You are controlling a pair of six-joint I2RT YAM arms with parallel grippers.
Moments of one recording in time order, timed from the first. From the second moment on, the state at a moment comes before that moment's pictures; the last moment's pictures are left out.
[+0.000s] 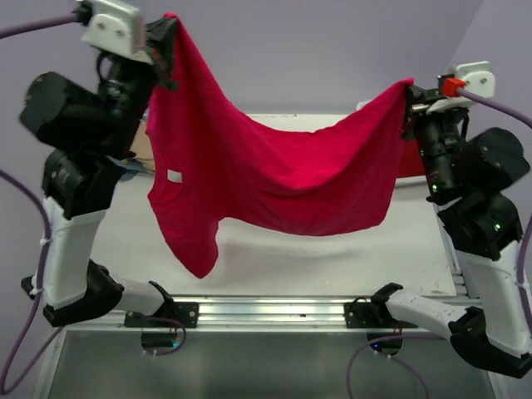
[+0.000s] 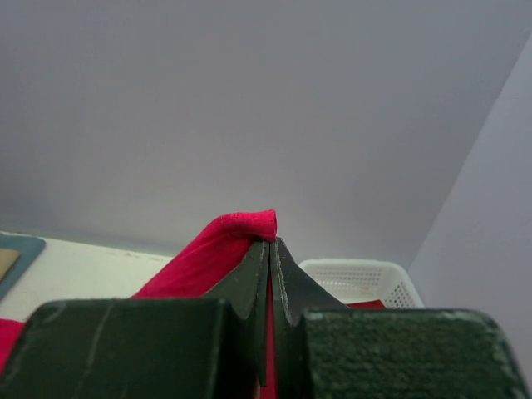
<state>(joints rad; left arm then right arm) -0.63 1.35 2.27 -0.44 -0.20 0.24 0.57 1.02 1.75 -0.45 0.46 -0.22</state>
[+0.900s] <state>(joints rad) -1.81 1.41 1.77 0.57 -0.91 1.48 0.57 0.96 1.67 -0.21 0.47 -0.33</state>
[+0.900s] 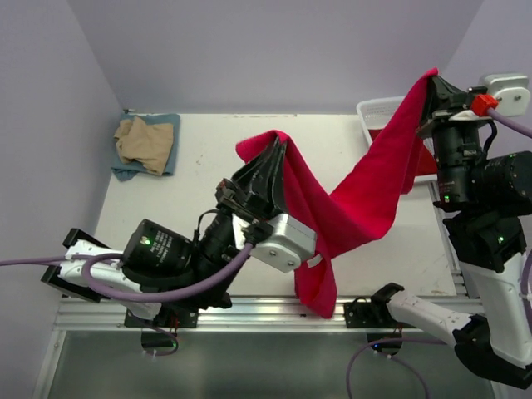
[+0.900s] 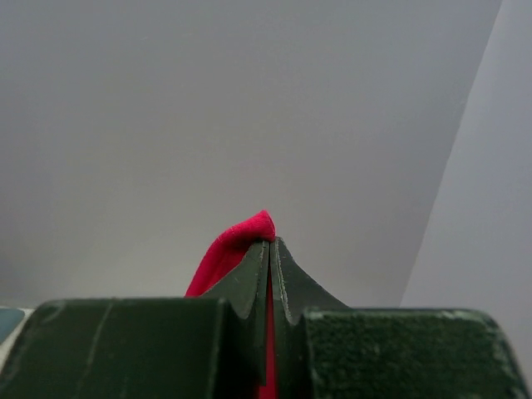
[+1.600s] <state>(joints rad) -2.09 1.58 1.63 1.14 -0.82 1.98 0.51 0.73 1.61 -0.14 0.22 -0.21</state>
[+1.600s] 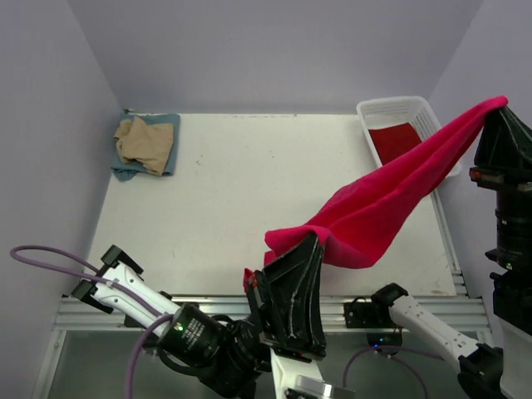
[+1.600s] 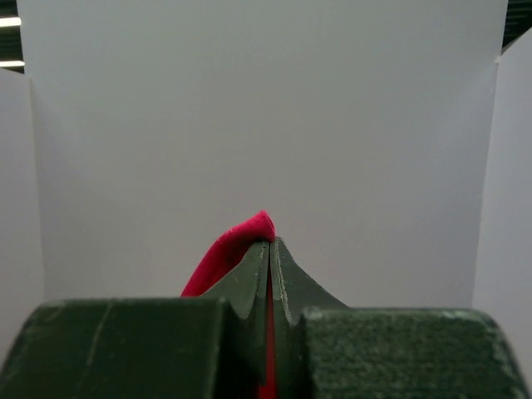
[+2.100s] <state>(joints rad) -1.70 1.23 1.56 1.14 -0.95 1.73 0.50 1.22 1.60 -0.24 0.32 -0.25</state>
